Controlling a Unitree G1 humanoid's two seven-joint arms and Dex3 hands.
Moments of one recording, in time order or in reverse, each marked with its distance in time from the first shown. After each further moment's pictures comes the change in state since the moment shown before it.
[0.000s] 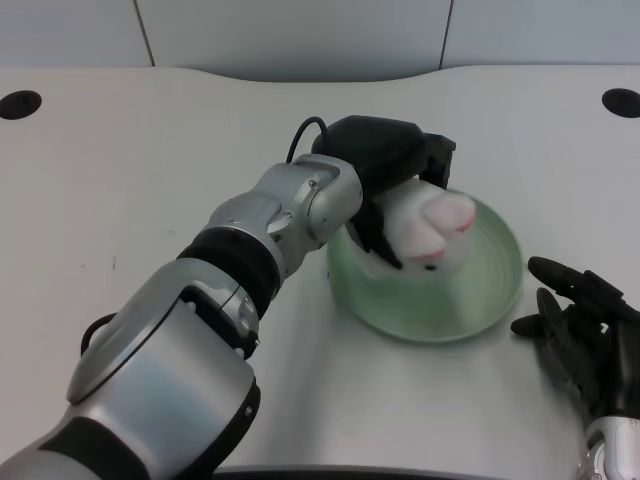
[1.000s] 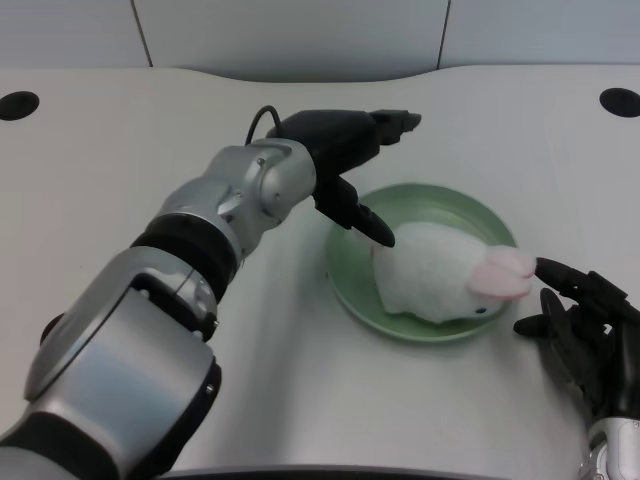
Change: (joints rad) left arm 0.013 0.117 0.093 -0.029 -0.083 -0.036 -0.105; right arm -0.001 0.002 -0.019 0.005 0.001 -0.006 0.015
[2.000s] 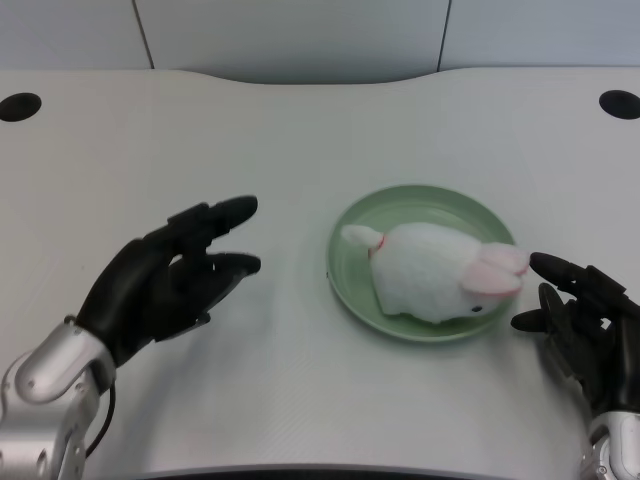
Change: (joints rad) left arm 0.936 0.173 0.515 -0.963 -0.843 0.277 -0.412; right arm -0.012 -0.001 -0.012 -0.006 0.041 0.014 0.068
